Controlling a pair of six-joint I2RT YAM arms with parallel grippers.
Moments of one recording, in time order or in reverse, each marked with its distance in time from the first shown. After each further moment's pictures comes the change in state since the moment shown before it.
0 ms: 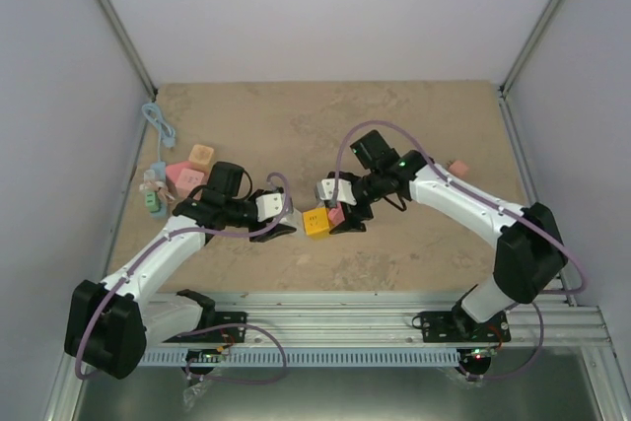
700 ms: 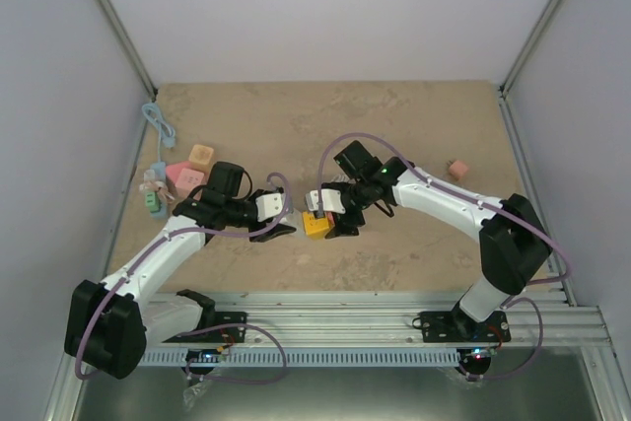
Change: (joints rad) left arm 0.000 0.000 0.000 0.000 -0.003 0.000; right arm 0.082 0.088 0.003 0.024 0.162 0.026
